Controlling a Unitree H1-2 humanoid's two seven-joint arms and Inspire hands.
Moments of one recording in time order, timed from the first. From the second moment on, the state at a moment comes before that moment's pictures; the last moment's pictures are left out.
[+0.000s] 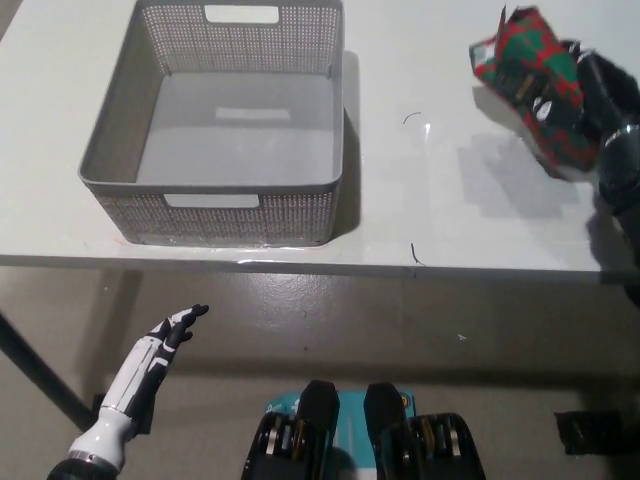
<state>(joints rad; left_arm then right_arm) -0.10 0.23 -0.03 0.18 0.05 -0.17 -0.14 -1.16 -0.34 0.29 1.33 -0.46 -0.17 -0.24</state>
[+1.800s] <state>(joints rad) -0.13 0.24 -0.06 0.21 0.07 -0.17 -0.17 -1.43 -0.03 0.30 1.07 -0.47 -0.04 -0.05</state>
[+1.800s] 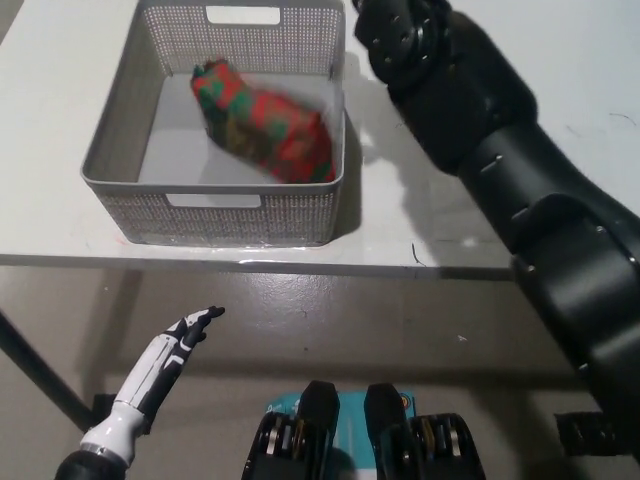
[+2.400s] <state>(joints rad) -0.17 0.24 -0.08 0.21 0.07 -0.16 -0.20 -1.28 -0.18 0.28 0.77 -0.46 0.06 0.07</state>
